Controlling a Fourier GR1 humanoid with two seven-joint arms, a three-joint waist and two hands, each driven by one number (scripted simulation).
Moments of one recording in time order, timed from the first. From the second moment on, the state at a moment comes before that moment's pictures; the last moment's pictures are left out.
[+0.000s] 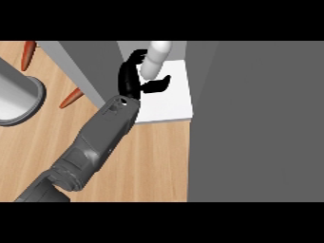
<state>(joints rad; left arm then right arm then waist) -1.07 0.01 -0.37 -0.23 0.40 0.80 -0.39 1.09 -0.39 0.27 -2.47 -0.07 0.26 -0.58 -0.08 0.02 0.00</state>
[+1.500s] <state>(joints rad) -0.92 0.00 -0.40 -0.63 0.73 0.35 -0.61 1.10 -0.38 0.34 -2.49 -0.06 0.28 -0.54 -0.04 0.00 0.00</state>
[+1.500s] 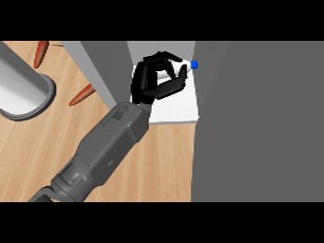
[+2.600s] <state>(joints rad) -0.07 0.30 -0.71 -1.48 0.76 0.30 -0.65 1.11 -0.47 0.46 -2.49 0.01 0.24 -0.55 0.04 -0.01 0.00</state>
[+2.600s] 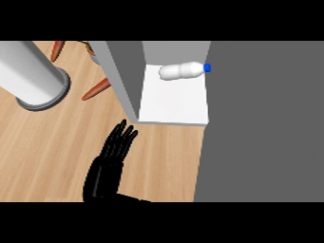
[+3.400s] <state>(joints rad) 0.27 0.69 -0.58 -1.71 0.83 0.03 -0.83 0.86 -0.62 0.58 -2.50 0.05 0.26 -0.41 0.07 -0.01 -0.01</state>
